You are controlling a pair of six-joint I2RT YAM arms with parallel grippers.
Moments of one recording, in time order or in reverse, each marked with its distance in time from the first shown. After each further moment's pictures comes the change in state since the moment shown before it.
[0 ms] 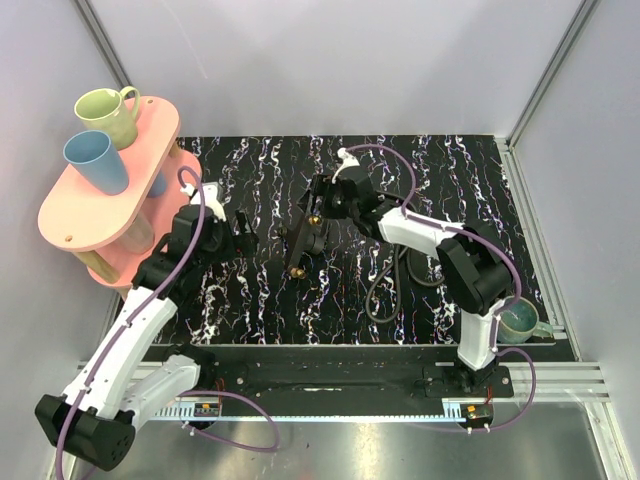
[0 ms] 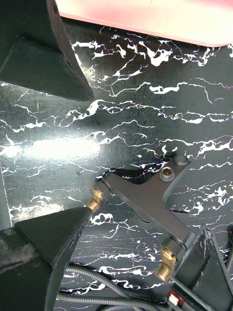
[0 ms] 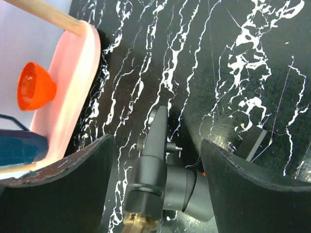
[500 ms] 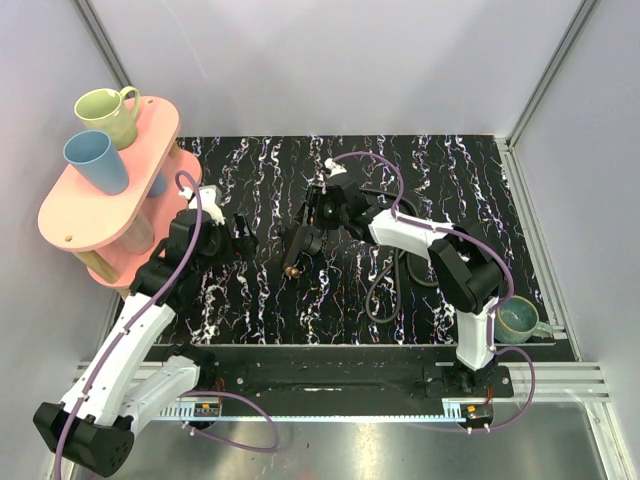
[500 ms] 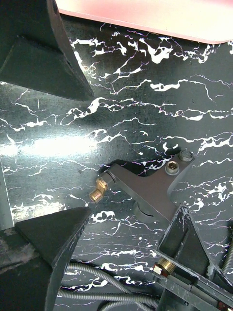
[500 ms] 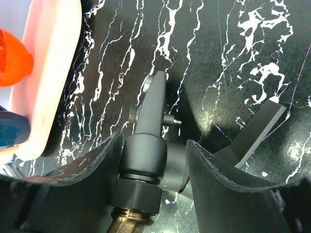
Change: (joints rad) left arm 0.000 -0.040 -0.026 0.008 0.011 0.000; right arm 0.051 0.056 0.054 -0.141 0.012 -0.005
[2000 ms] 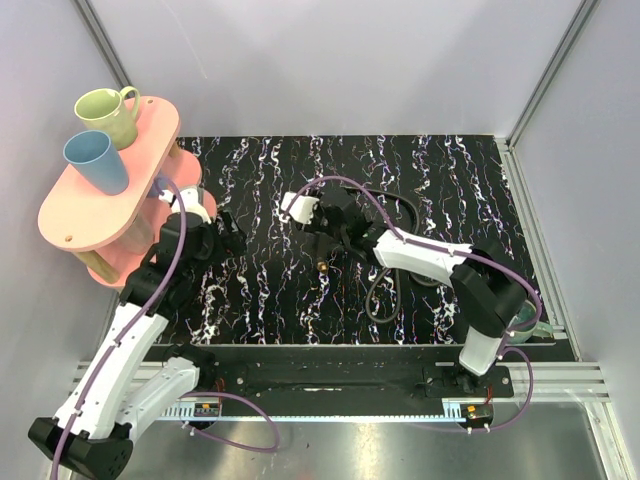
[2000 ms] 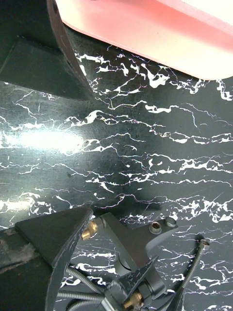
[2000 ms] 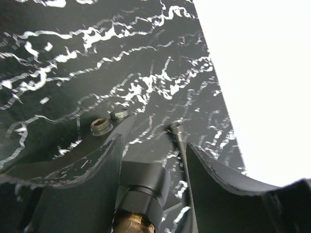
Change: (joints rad) left arm 0.000 -0.060 0.019 -0.042 -0.128 -0.077; right arm 0.131 -0.198 -0.159 0.113 0.291 -1.368
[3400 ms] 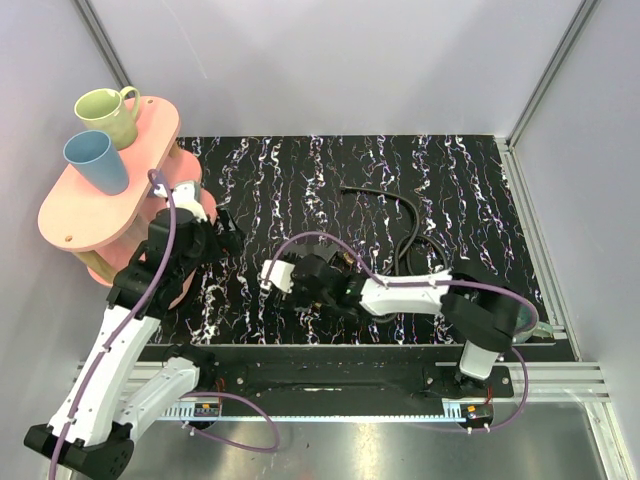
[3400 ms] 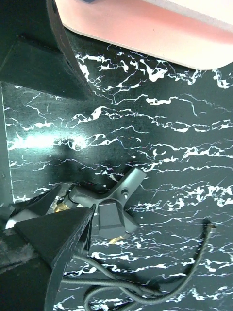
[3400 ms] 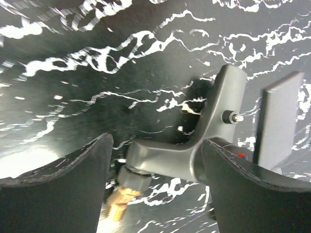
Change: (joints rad) left arm 0.009 -0.008 0.122 -0.109 0.057 0.027; right arm 0.320 0.019 -0.193 -0.005 -0.009 0.272
